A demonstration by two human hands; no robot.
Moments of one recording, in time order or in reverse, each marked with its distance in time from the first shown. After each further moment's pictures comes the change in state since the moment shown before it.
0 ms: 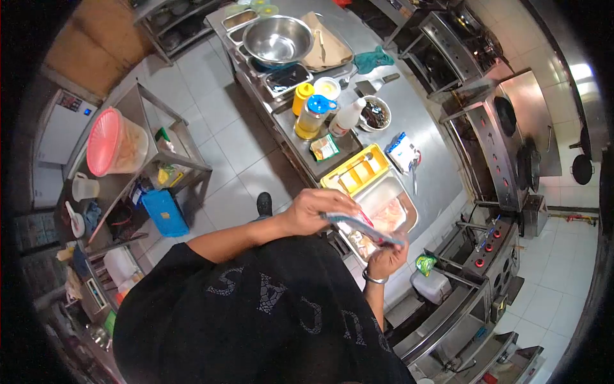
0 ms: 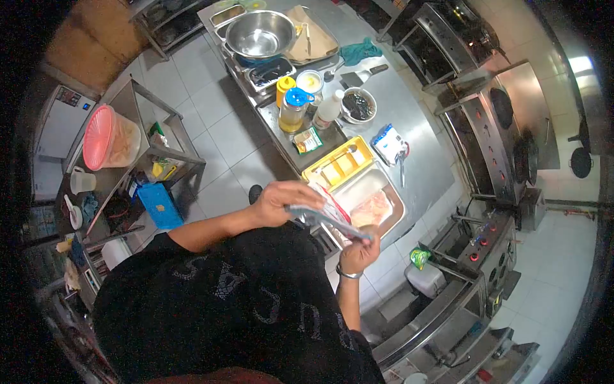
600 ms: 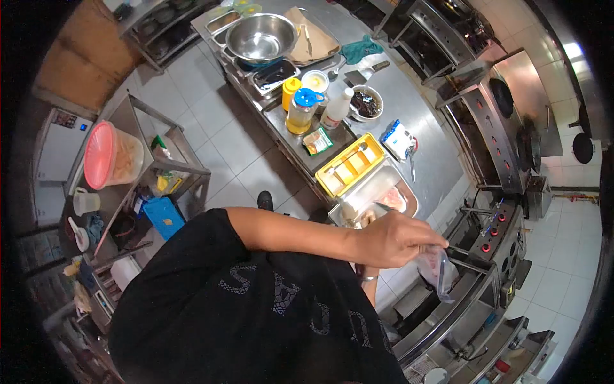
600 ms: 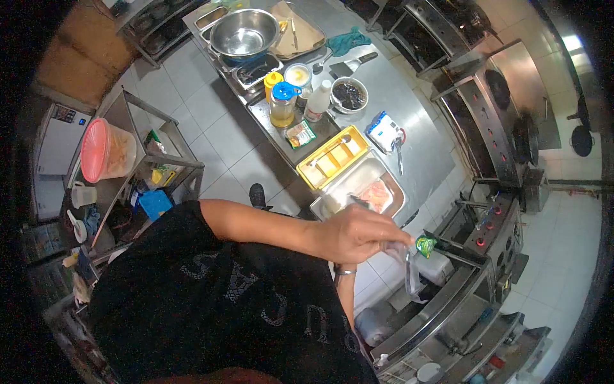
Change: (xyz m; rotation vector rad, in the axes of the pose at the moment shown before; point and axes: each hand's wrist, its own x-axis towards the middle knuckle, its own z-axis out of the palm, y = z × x) left_hand 0.075 0.039 0.124 -0.072 -0.167 0.143; right_hand -0.080 0.127 -0.095 0.377 0.022 0.545
